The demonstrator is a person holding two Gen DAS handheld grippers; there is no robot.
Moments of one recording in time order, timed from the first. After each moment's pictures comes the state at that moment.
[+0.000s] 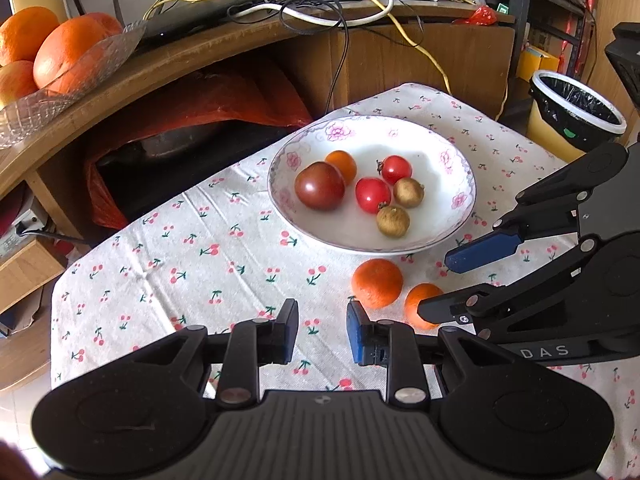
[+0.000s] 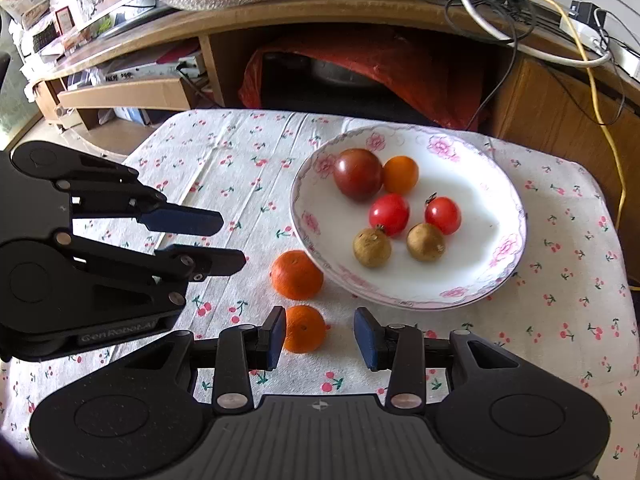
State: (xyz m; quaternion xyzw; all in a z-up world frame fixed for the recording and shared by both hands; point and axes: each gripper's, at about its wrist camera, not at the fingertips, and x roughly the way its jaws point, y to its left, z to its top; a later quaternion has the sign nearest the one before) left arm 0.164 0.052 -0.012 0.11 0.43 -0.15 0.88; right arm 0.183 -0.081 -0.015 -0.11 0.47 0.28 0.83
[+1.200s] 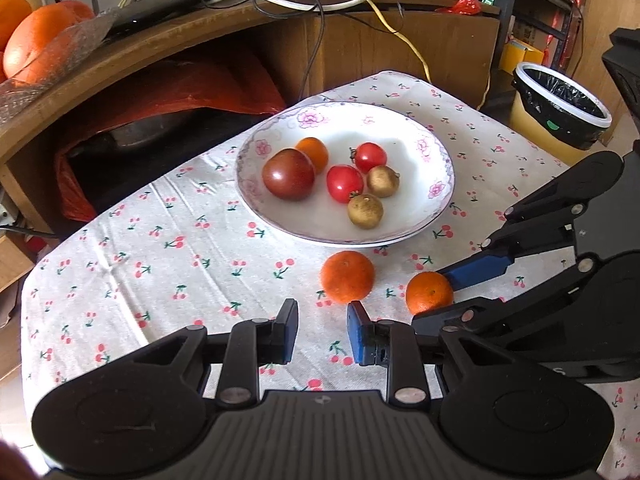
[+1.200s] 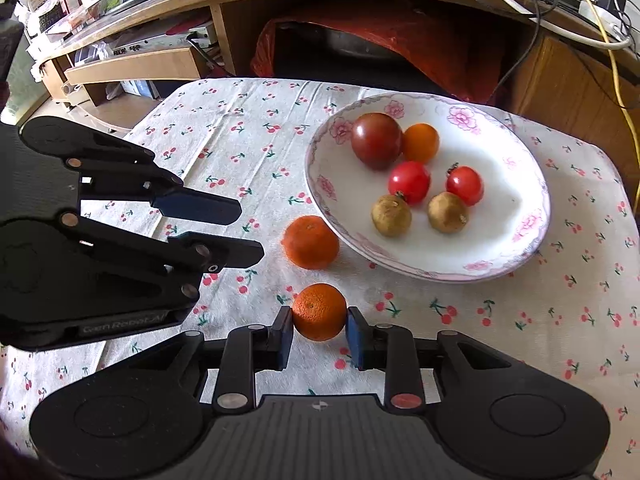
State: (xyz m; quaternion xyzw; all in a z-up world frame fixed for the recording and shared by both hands) left arm 0.171 0.040 -0.023 0.09 0.45 -0.18 0.87; right arm 0.177 -0.086 -0.024 -0.11 0.49 0.29 0.81
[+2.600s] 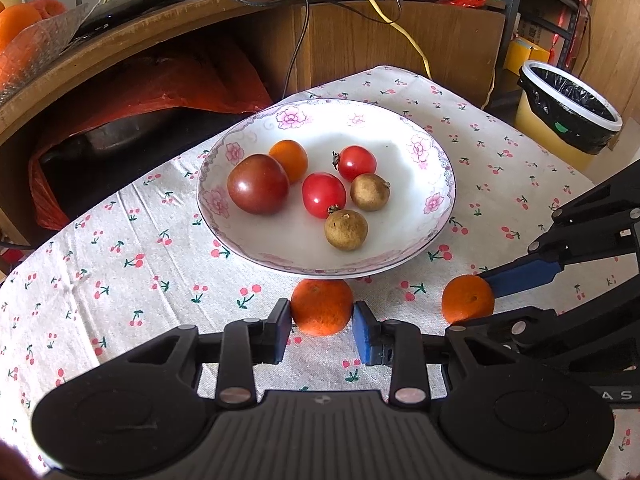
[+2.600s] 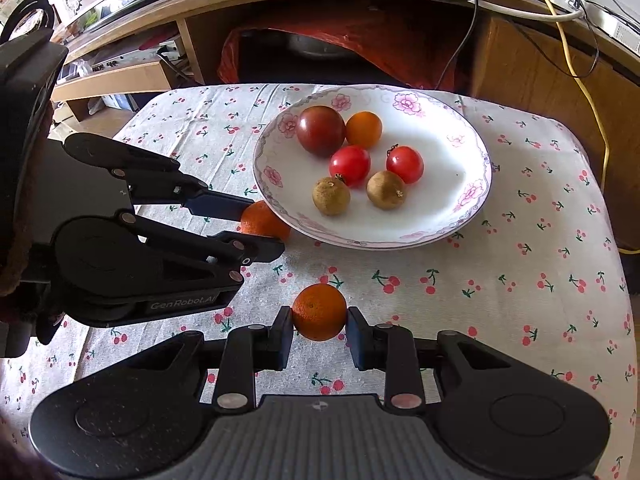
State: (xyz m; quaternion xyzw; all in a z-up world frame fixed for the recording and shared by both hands) left arm 0.192 0.012 -0.042 0.09 0.45 -0.17 0.87; right arm 0.175 -0.117 -0.021 -0.10 0.49 0.26 0.82
